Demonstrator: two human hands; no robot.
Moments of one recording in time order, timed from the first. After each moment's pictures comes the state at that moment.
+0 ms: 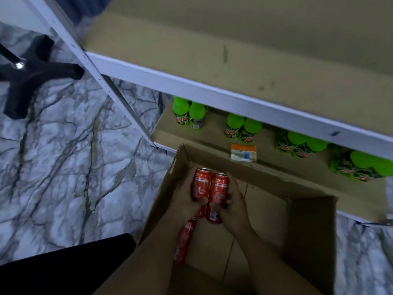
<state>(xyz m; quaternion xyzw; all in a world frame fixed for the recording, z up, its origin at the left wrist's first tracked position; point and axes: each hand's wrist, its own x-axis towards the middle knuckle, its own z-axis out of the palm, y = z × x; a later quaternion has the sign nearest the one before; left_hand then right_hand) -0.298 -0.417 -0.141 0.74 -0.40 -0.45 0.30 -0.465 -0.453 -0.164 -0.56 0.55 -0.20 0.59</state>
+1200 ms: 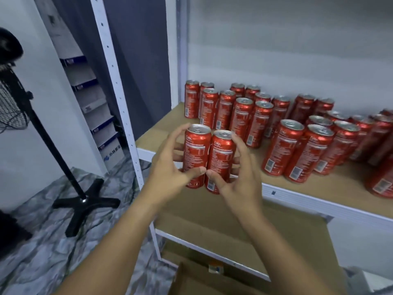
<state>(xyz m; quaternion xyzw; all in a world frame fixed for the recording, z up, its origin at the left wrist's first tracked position) -0.272 -0.449 0.698 0.62 -0.54 -0.15 0.55 -0.436 -0.514 0.661 -0.74 0.38 -0.49 0.25</state>
